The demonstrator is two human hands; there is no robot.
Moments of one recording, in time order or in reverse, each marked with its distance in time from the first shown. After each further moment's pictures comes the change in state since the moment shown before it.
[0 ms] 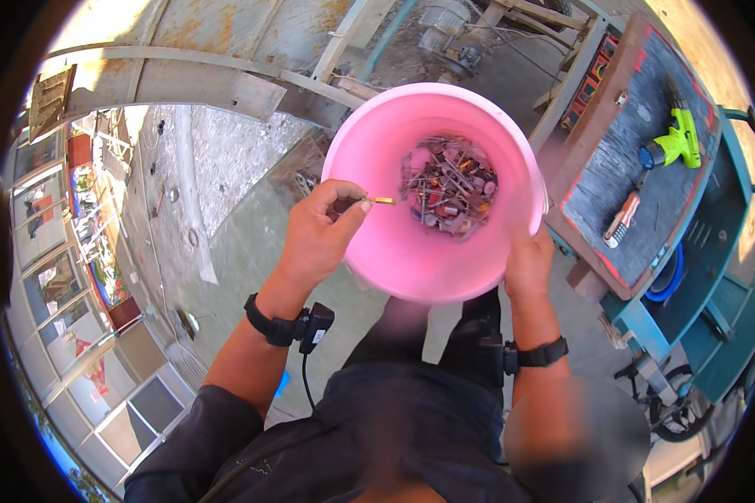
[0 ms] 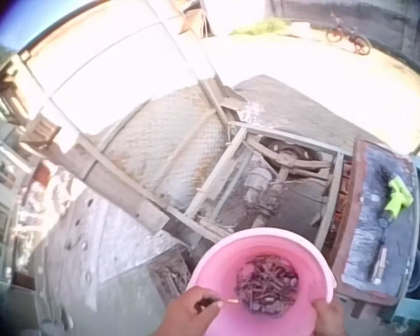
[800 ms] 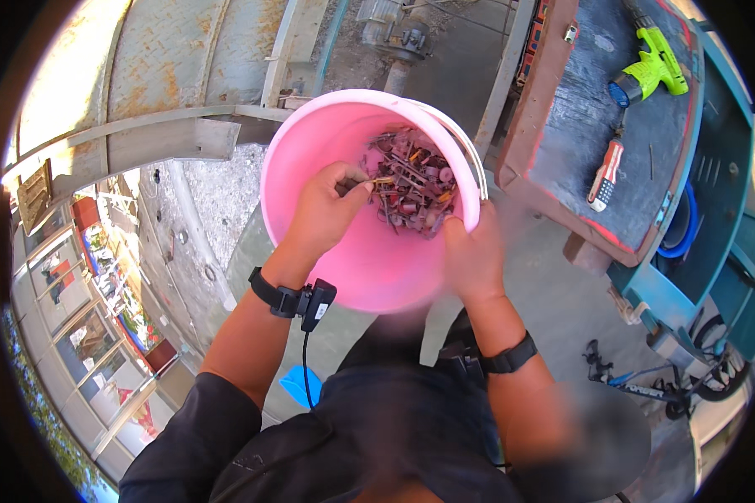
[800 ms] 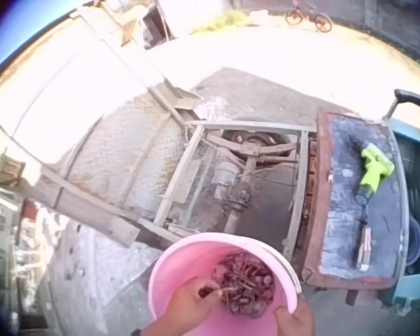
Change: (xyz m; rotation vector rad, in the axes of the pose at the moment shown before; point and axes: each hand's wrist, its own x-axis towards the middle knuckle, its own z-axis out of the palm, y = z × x) left_hand 0.072 -0.034 0.068 0.268 -0.220 -0.042; right_hand -0.008 0.012 0.005 -0.280 -0.026 -0.118
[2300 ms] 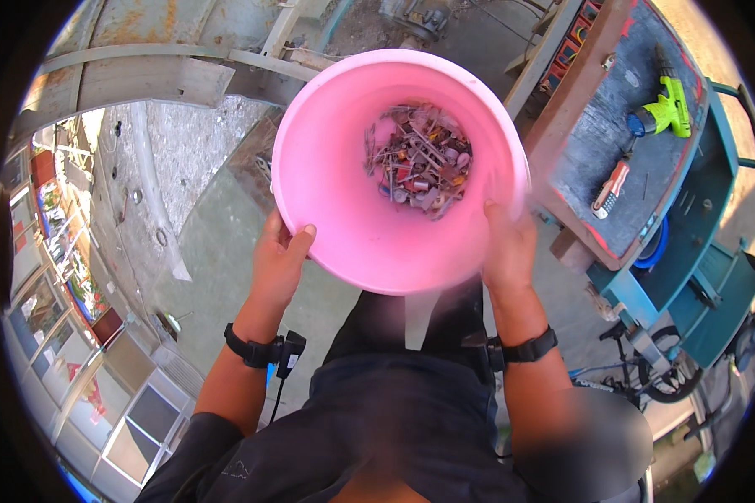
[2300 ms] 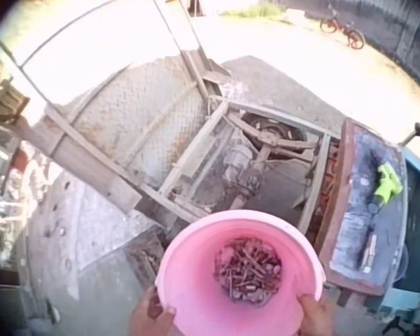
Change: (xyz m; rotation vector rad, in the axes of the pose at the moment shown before) left_hand -0.124 -0.055 -0.032 -0.476 0.370 -0.250; right_hand -0.005 -0.007 -0.004 0.300 0.054 0.160
